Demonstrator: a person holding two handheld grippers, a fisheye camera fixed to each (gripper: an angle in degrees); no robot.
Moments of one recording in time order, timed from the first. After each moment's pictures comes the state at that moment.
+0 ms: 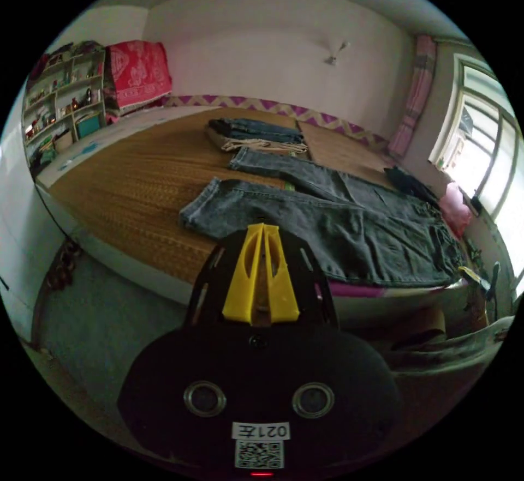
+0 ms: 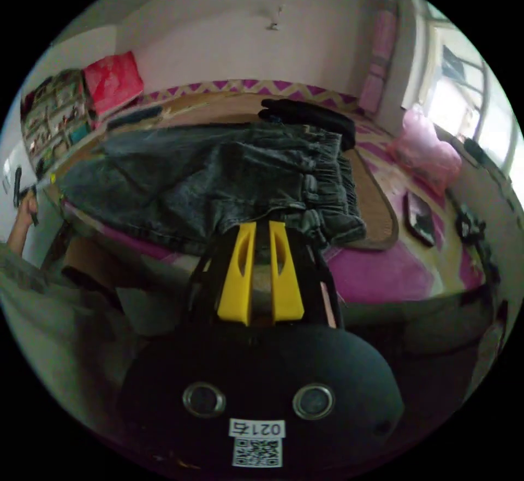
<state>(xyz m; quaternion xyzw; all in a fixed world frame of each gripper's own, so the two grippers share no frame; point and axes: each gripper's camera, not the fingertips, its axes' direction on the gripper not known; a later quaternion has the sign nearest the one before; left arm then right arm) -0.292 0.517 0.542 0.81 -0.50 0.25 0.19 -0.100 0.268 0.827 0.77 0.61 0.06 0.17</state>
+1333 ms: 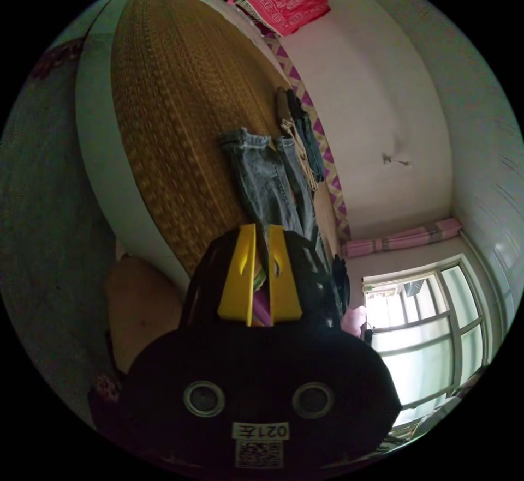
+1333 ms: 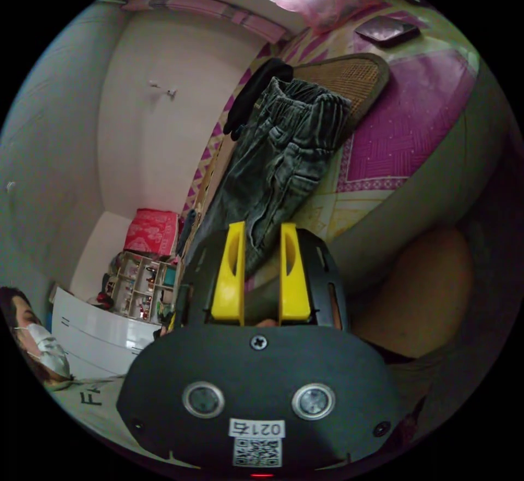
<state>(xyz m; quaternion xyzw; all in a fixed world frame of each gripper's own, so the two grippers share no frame) -0.346 0.592 0.378 0.88 -0.04 0.27 0.39 -0.064 0.550 0.801 0.93 0.19 -0.10 0.29</state>
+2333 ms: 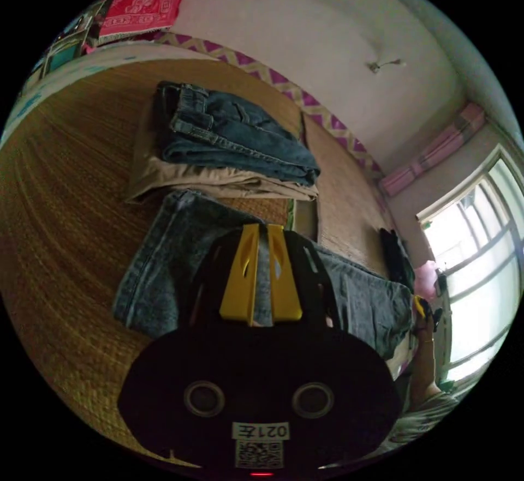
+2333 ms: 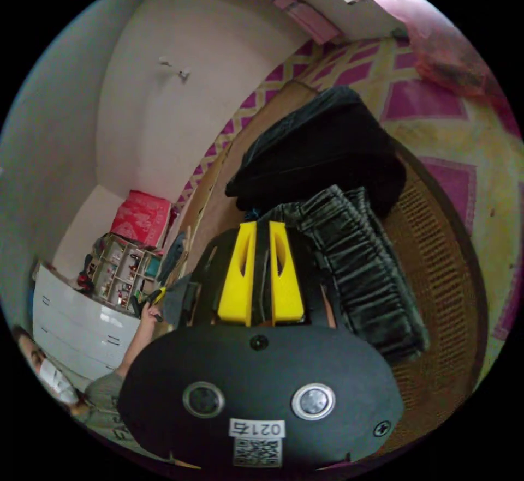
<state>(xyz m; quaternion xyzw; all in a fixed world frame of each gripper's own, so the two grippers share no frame) 0.024 0.482 0.151 0.83 -0.32 0.28 0.36 -0.163 0.585 0.399 0.90 0.30 -0.10 0.30</state>
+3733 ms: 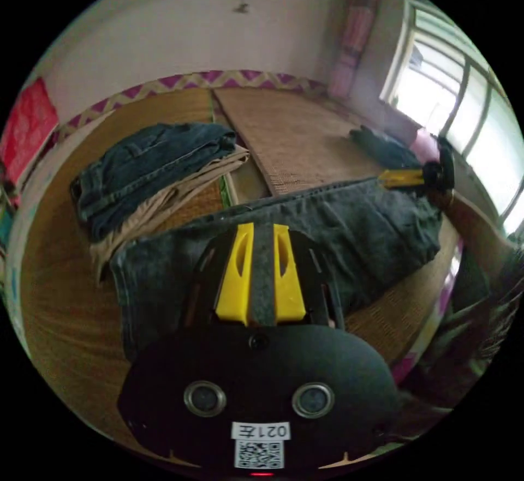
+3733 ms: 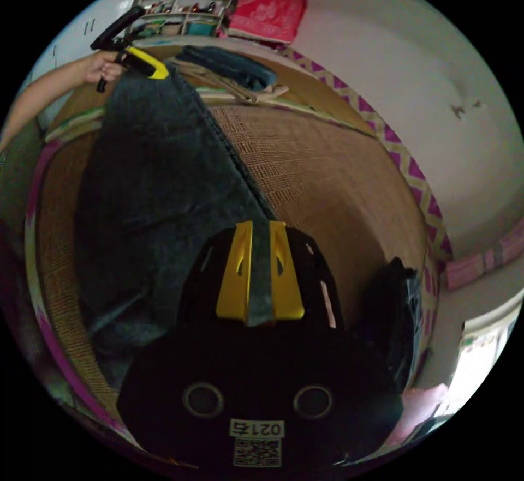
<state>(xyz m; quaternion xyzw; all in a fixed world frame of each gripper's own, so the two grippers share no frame) 0.159 0.186 0.158 0.65 -0.62 0.31 0.31 0.034 -0.097 0.134 0.43 0.87 -0.03 0.26</state>
